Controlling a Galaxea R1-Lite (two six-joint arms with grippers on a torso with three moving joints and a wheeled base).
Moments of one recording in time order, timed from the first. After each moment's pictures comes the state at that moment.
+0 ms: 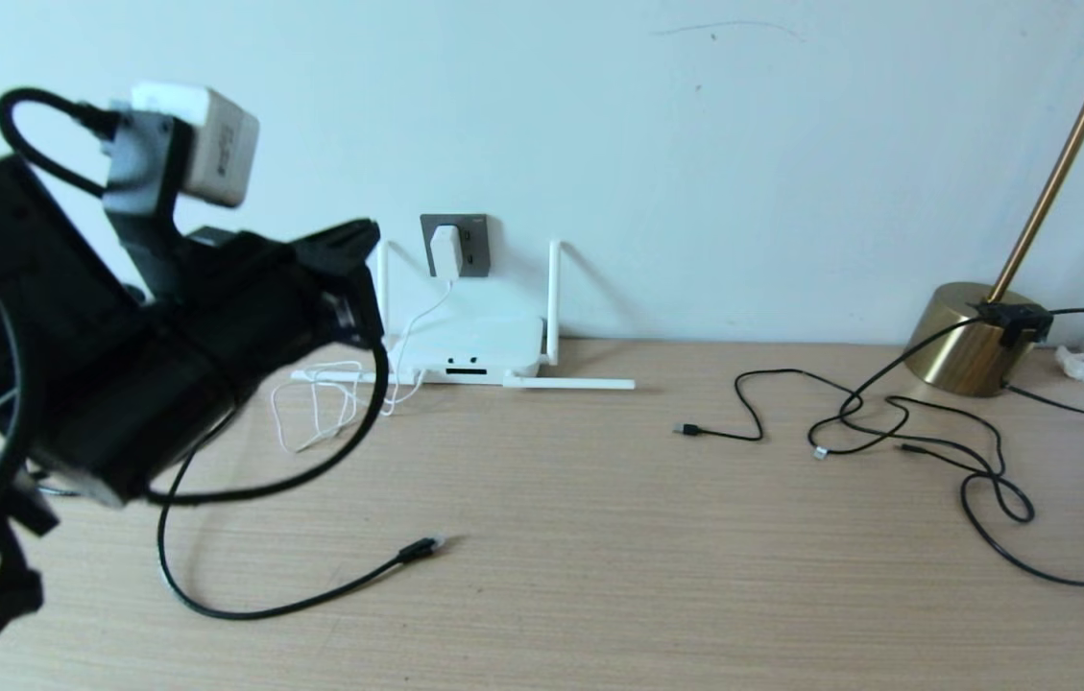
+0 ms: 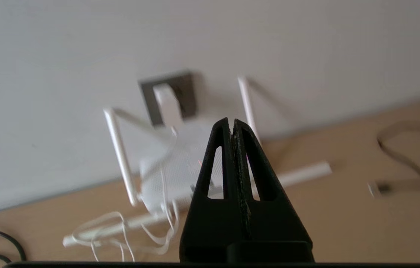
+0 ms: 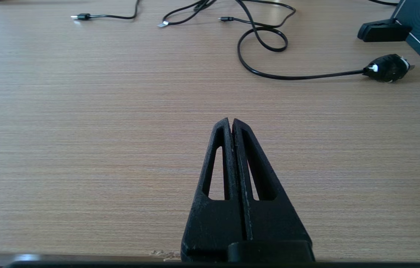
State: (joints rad) left arm -0.55 1.48 -0.77 -0.94 0.23 0.26; right arm 0.00 0.00 -0.03 0.05 -0.04 0.04
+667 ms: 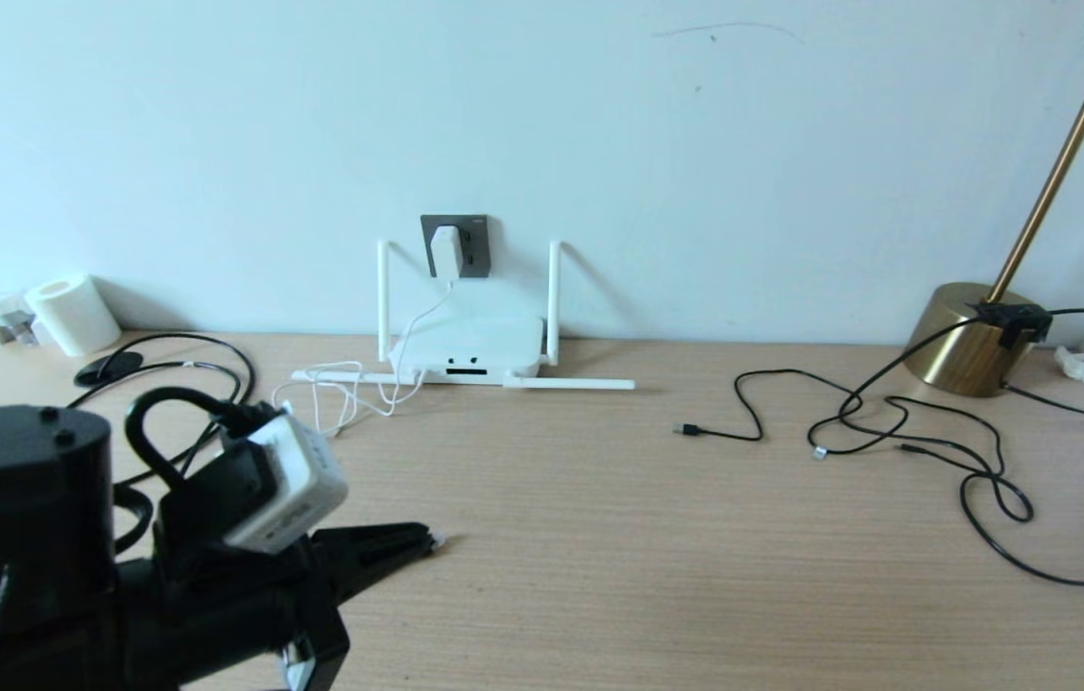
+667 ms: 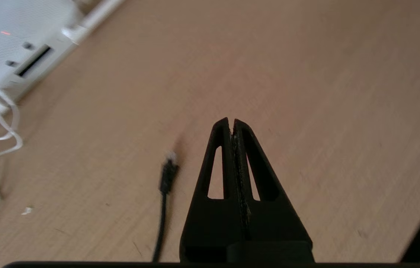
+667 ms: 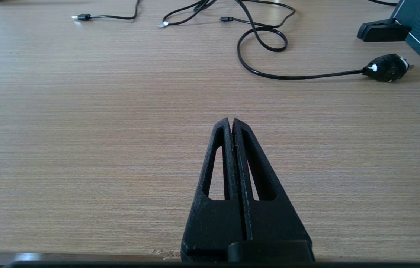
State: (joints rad) left arm -0.58 1.30 -0.52 -0.41 -0.16 0.42; right arm 0.00 0.00 -0.03 0.05 -0.04 0.04
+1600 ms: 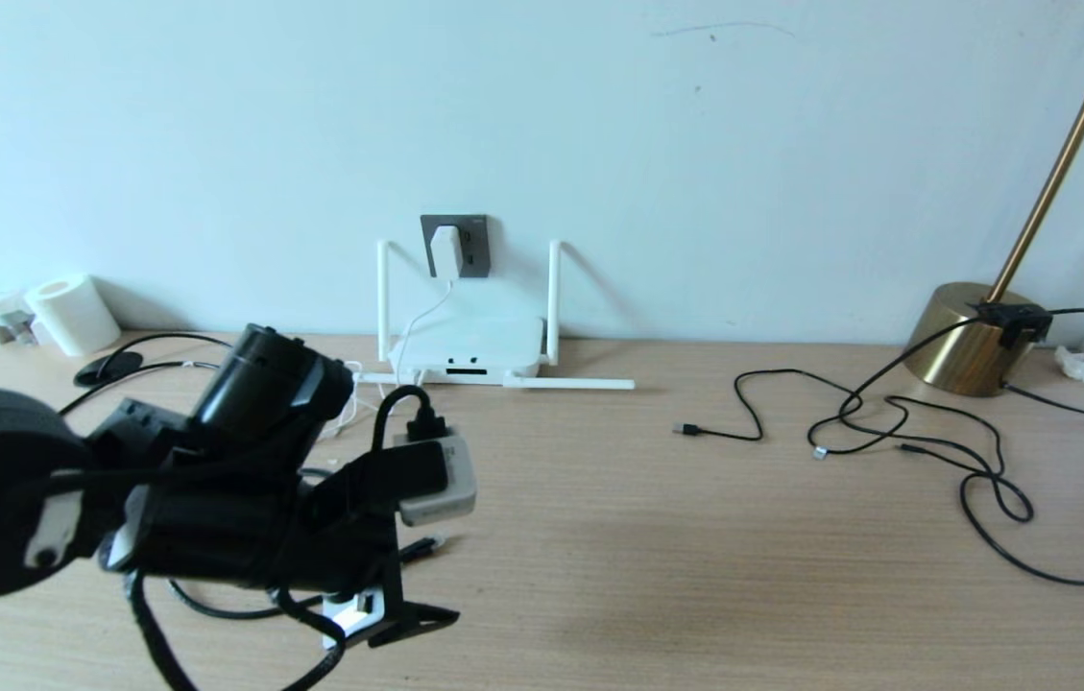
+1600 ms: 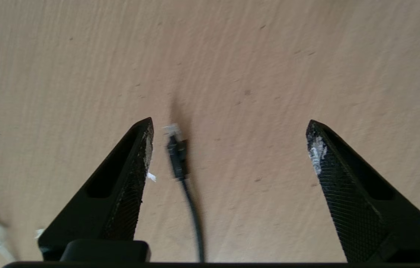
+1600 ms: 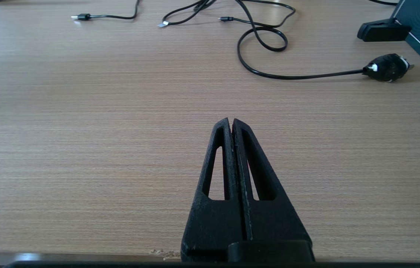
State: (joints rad) left arm -0.55 1.60 -0.98 0.23 -0.14 0.76; right arm 0.00 0.00 -0.03 0.05 -0.04 0.04
